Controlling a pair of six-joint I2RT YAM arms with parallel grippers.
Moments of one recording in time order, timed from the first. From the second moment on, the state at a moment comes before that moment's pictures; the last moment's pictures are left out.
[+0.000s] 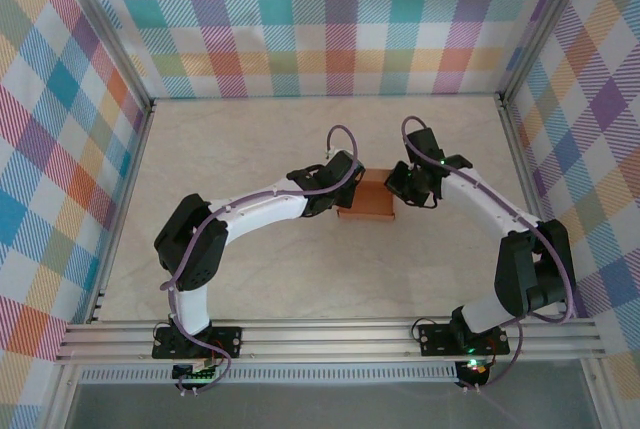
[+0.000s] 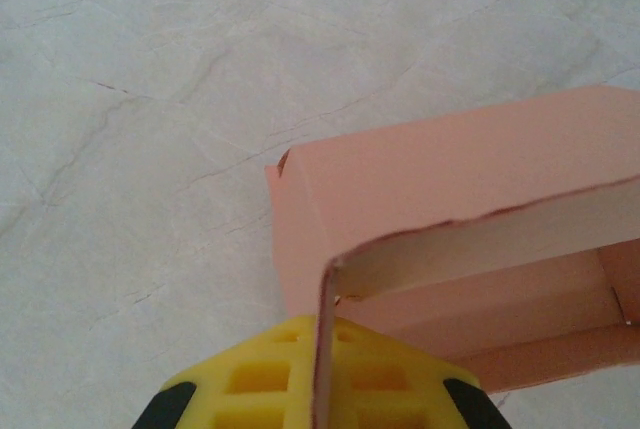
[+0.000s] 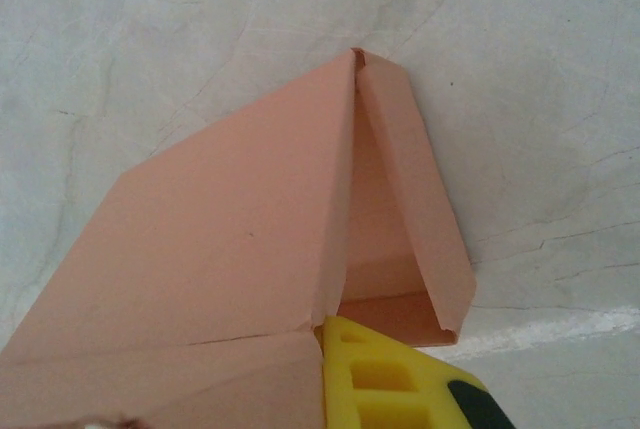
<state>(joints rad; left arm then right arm) -0.85 1.87 1.40 -0.45 -0.33 -0.47 0.35 1.50 1.09 -0.65 -0.12 0.89</state>
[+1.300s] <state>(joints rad) -0.86 1.87 1.38 -0.51 -0.27 -0.54 0.36 1.47 0.96 -0.52 -0.08 0.63</state>
